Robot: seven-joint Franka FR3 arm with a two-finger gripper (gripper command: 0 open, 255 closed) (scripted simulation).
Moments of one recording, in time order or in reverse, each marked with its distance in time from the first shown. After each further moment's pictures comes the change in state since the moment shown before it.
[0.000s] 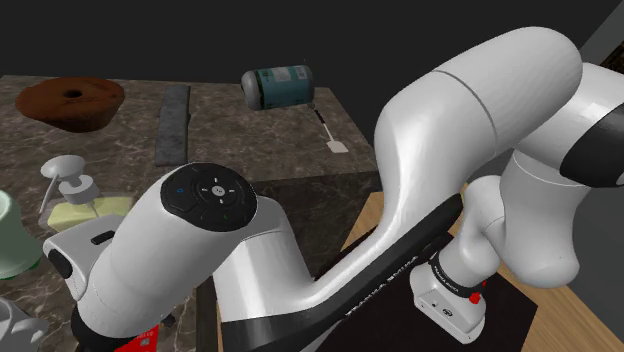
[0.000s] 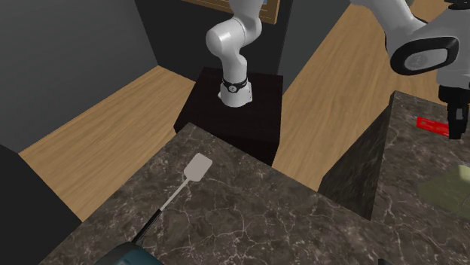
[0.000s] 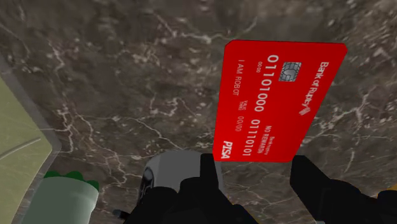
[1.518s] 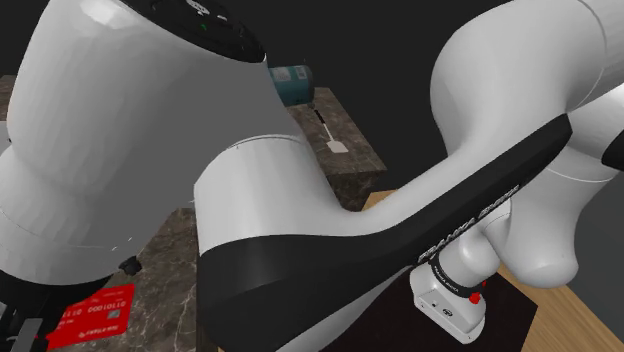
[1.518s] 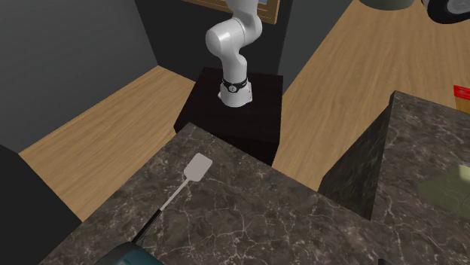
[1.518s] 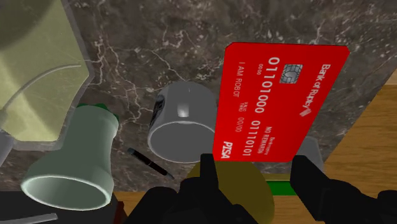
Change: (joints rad) arm -0.035 -0.121 0.054 0.149 0.092 -0.267 -0.074
